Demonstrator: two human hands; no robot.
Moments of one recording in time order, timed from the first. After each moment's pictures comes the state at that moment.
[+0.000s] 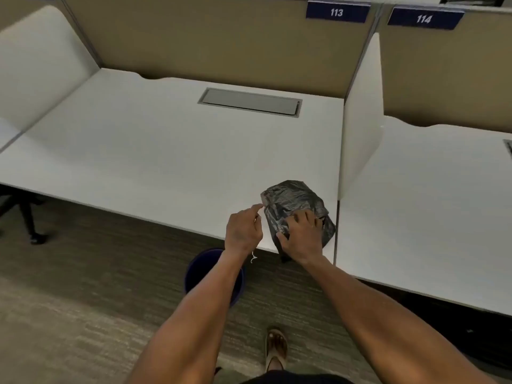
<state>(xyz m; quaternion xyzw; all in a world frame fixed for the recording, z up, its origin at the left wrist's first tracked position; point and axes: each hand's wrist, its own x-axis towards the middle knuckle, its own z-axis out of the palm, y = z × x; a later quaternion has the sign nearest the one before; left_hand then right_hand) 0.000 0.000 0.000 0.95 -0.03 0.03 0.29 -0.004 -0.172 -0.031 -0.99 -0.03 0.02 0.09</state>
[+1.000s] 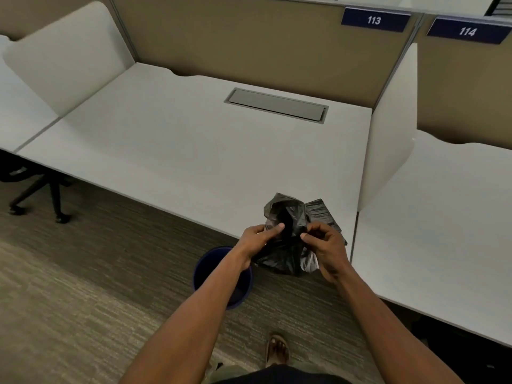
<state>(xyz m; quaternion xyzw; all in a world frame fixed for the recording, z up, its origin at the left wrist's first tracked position) -0.012 0.018 -0.011 0.67 0.23 -0.25 0.66 -0.027 -0.183 0.011 -0.62 0.09 0.12 0.77</state>
